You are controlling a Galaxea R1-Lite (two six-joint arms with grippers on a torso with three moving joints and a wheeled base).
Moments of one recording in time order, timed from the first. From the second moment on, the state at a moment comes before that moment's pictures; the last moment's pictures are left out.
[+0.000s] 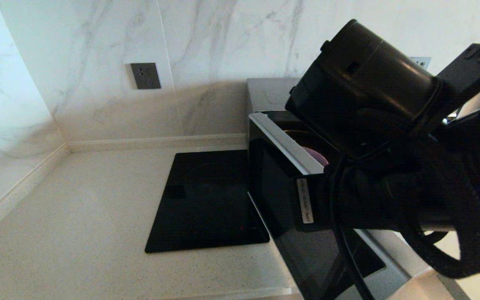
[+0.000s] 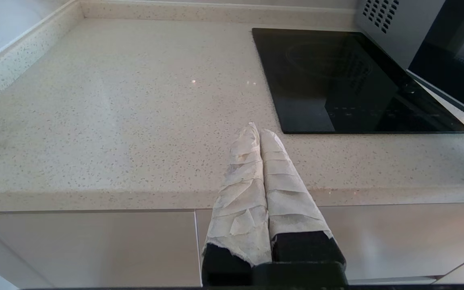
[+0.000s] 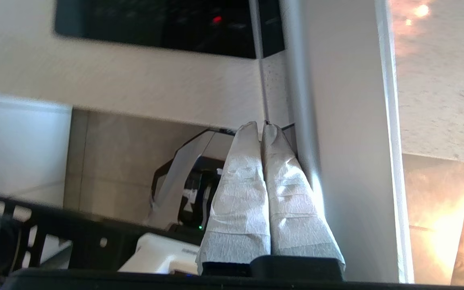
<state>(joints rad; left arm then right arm) 0.00 0.00 0.00 -0.01 0.03 -0.07 1.03 1.83 -1.93 1.10 -0.49 0.75</state>
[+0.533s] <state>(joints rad) 0.00 0.00 0.00 -0.01 0.03 -0.07 0.88 1.81 -1.91 1.10 -0.50 0.76</state>
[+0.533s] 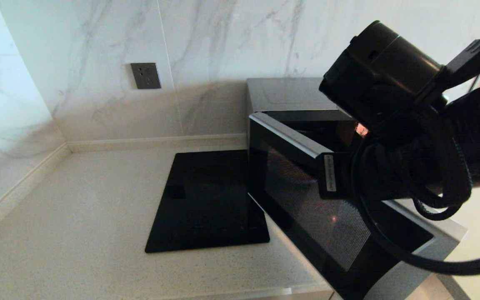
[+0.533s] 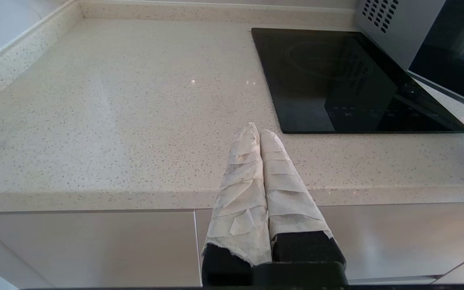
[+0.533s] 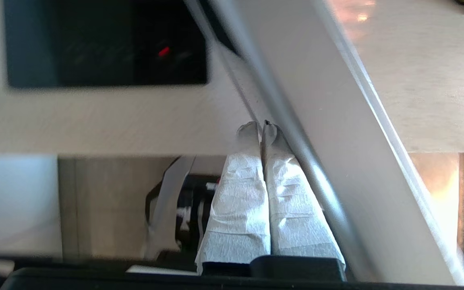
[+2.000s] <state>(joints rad) 0.00 0.00 0.00 -0.01 0.03 -0.07 0.33 1.86 -1.81 0.60 -0.47 0.68</state>
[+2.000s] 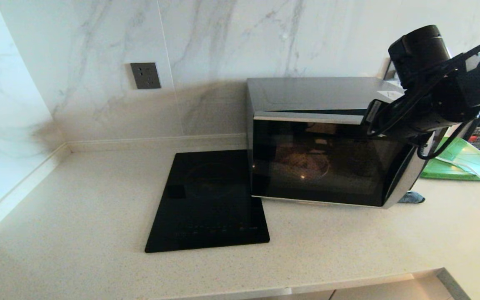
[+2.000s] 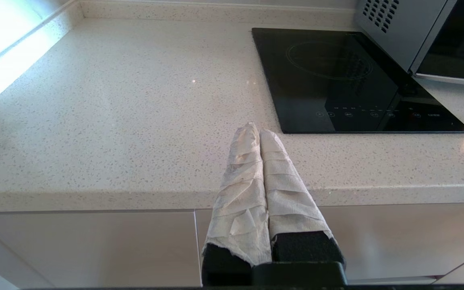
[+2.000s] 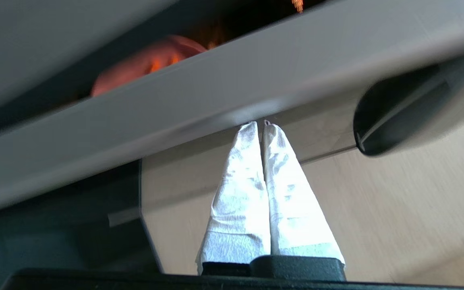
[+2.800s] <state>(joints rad) 0.00 0.00 0.00 -0.01 0.03 -0.07 0.12 1.92 -1.71 0.31 -0.39 0.63</state>
